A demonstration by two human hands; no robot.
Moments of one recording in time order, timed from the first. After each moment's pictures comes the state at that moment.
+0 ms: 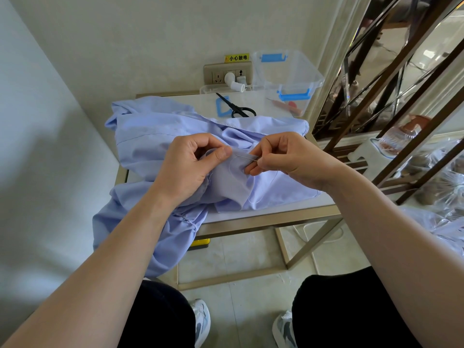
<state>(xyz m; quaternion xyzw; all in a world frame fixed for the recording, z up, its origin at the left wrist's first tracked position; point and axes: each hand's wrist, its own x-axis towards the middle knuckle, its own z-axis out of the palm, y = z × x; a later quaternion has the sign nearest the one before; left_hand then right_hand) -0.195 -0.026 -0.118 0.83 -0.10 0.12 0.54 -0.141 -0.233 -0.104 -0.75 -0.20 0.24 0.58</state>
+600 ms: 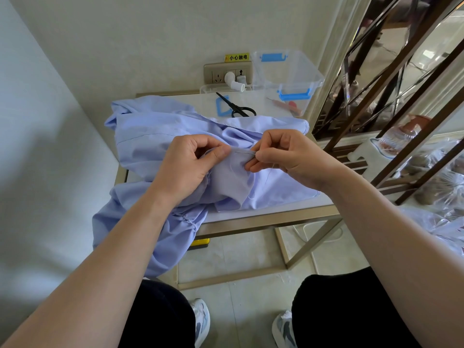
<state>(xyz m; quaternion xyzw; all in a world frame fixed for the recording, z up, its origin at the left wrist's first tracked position) -0.193 -0.026 -0.118 0.83 -0.06 0.10 0.55 -0.140 -0.232 -0.107 -0.72 -0.21 0.22 0.63</state>
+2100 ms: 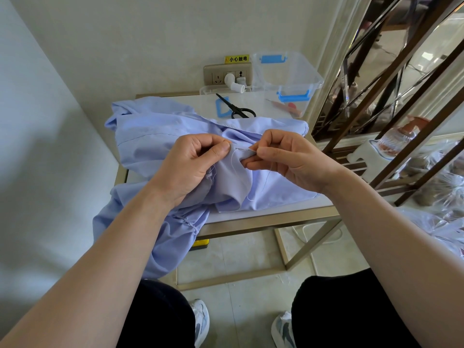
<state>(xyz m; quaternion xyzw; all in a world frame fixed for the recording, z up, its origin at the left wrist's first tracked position) -0.192 -0.026 -0.119 0.78 -0.06 0.05 0.63 -0.135 -0.237 -0.116 -0.60 -0.23 0.28 0.71</state>
